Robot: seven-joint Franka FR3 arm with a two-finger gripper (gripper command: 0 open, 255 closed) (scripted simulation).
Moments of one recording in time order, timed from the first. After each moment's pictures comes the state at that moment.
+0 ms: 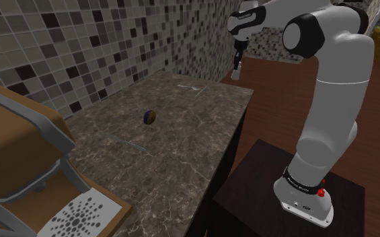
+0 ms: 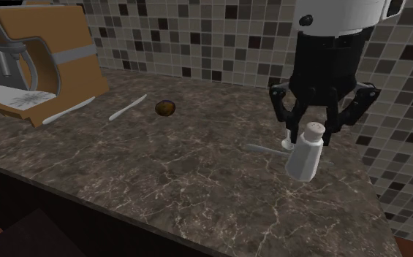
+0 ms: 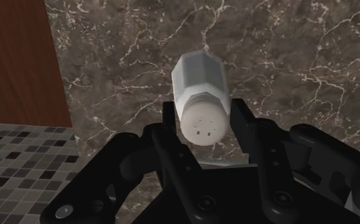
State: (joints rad) arm -0.21 0.25 -0.46 -1.60 0.08 1.95 -0.95
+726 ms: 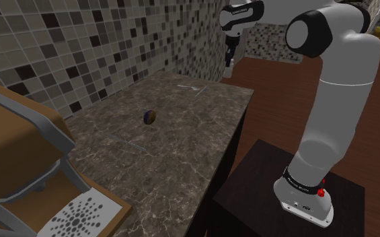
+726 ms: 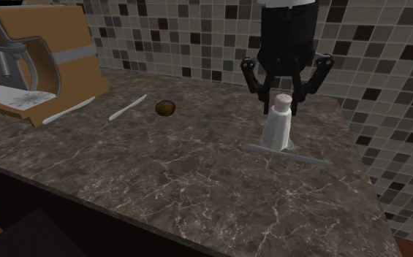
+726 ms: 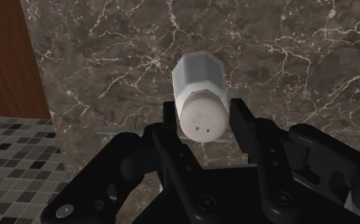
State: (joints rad) arm -0.13 0.20 -0.42 -1.59 0.04 1.89 -0.82
